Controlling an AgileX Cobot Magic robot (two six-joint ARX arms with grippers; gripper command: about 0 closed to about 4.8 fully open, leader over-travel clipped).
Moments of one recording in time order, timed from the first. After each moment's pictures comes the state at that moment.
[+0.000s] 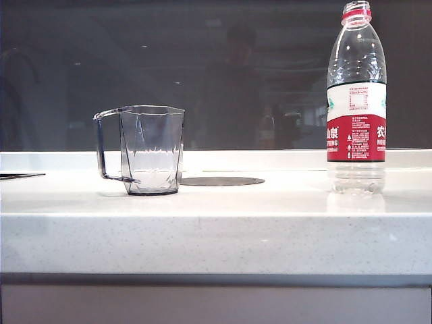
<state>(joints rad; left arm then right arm) 0.00 0.00 0.01 -0.03 0.02 -0.04 -0.06 0.00 0.00 0.06 0.00 0.00</state>
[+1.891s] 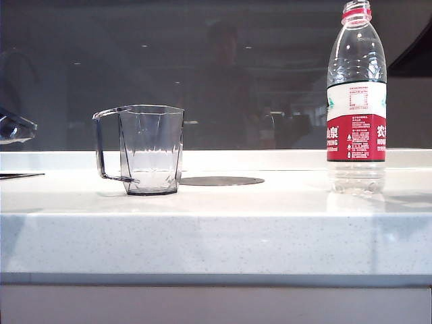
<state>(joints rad) -0.70 0.09 0.01 -0.05 0.00 -0.04 0.53 0.36 0.09 0.25 0.29 0.04</state>
